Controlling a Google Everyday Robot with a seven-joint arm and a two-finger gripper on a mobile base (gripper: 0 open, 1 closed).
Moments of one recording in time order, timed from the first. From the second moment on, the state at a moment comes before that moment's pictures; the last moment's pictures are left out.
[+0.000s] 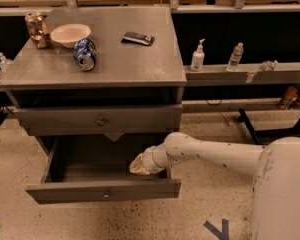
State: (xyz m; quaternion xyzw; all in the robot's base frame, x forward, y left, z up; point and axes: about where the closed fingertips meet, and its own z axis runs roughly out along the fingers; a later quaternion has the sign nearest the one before) arm 0.593 0.050 0.444 -0.67 0.64 0.20 0.31
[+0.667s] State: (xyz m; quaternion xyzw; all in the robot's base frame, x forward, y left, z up) arm 0.612 0.056 0.385 -0.66 0.65 0.28 0.25
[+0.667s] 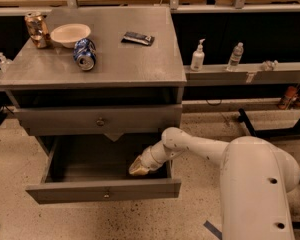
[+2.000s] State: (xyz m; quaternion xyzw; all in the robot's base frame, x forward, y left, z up) arm 0.556 0.061 0.390 -0.66 0.65 0.31 0.22
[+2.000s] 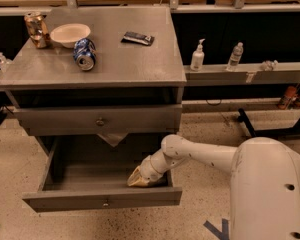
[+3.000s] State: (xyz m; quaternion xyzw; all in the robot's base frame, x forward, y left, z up) arm 0.539 0.031 0.408 -0.62 0.67 0.32 0.25
